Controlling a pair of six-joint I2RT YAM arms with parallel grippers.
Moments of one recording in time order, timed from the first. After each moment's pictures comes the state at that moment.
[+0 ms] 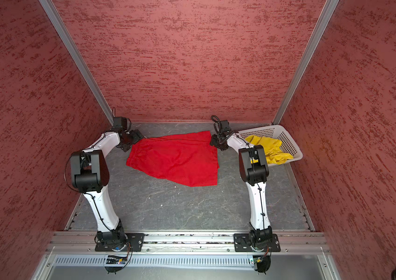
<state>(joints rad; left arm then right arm) 0.11 2.04 1.61 -0.56 0.07 -0.63 0.21 2.29 1.79 -0.49 -0.24 0.53</state>
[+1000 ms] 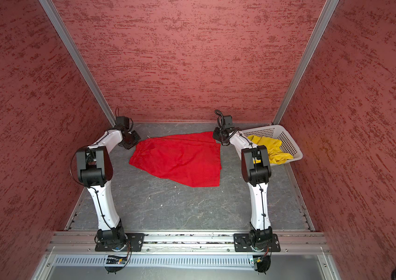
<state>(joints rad) 0.11 2.15 1.71 -0.63 0.06 -0.58 0.19 2.24 1.82 -0.42 -0.18 0.57</state>
